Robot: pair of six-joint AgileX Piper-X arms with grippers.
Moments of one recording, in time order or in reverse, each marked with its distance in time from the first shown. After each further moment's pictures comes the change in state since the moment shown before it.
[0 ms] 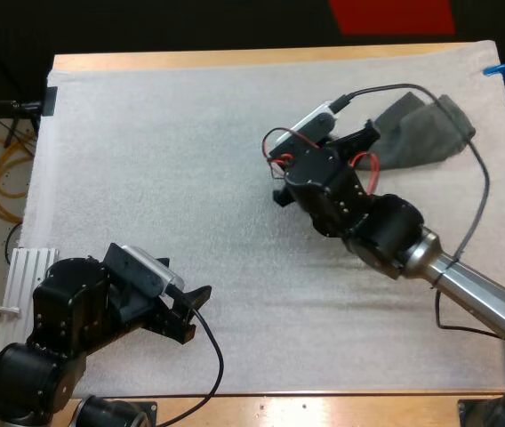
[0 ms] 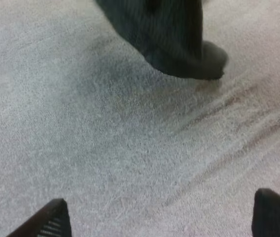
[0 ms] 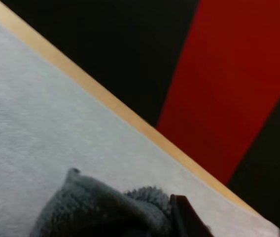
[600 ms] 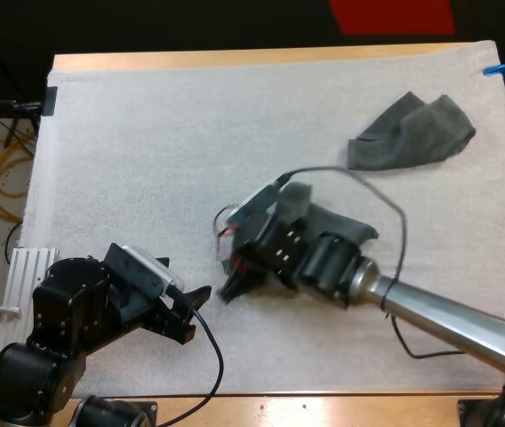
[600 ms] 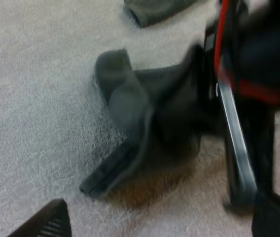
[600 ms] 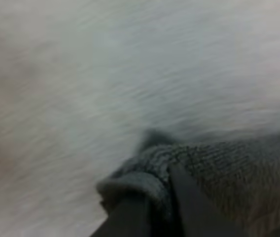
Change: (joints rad) left arm 0.000 0.000 0.000 0.000 0.000 0.012; right arm 0.184 0.133 0.013 0.206 -0.620 0.525
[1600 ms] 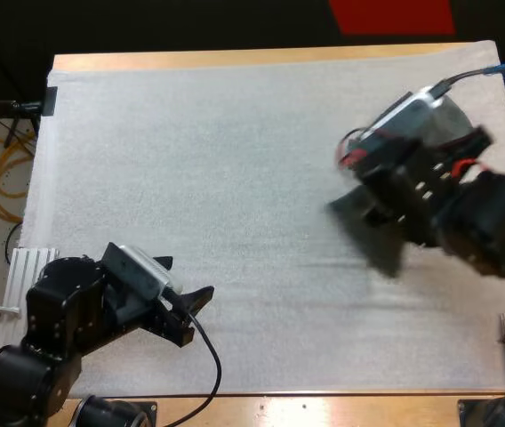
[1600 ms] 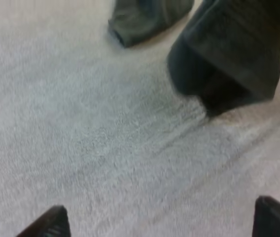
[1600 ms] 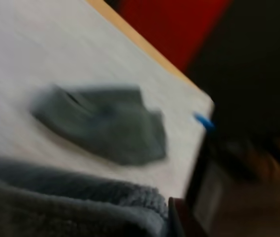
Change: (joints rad) left arm 0.000 0.000 -0.046 0.004 0.046 0.000; right arm -0.272 -0.263 -0.329 0.685 0.647 -0.344
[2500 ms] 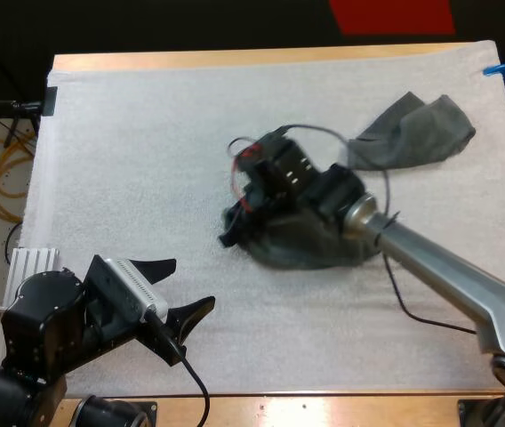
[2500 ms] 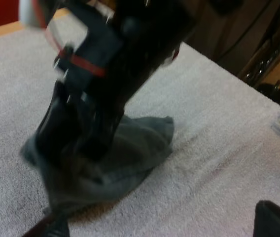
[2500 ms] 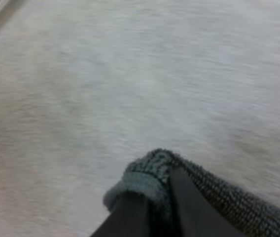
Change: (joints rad) left arm 0.000 -0.057 -0.041 0.000 0.105 0.000; right arm 0.066 0.430 0.146 -0.692 -1.049 0.245
